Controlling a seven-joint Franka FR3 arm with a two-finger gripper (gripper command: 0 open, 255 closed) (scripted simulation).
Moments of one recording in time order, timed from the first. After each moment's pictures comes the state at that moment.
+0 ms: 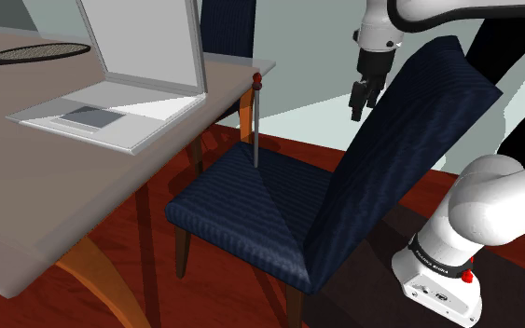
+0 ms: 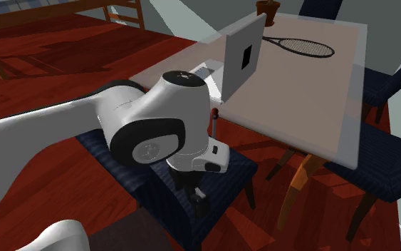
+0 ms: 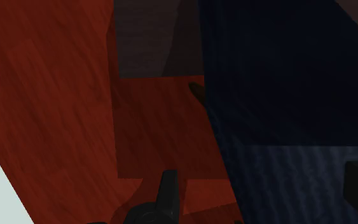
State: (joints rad) arm -0.02 -0.74 -0.01 -2.40 -0.08 1.60 -0.04
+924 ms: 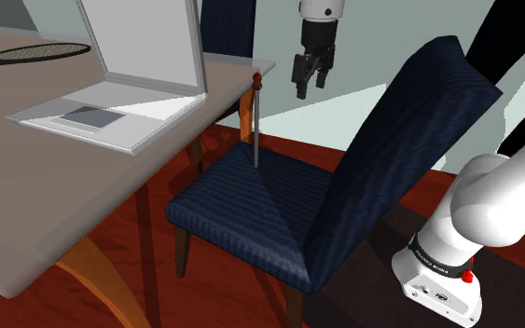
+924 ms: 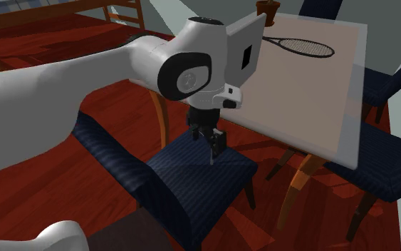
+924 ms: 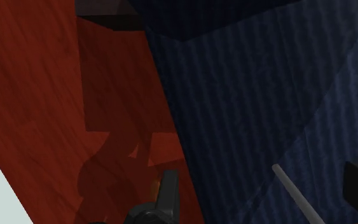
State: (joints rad) arm 0.05 -0.39 0.11 -2.02 0.01 1.61 0.08
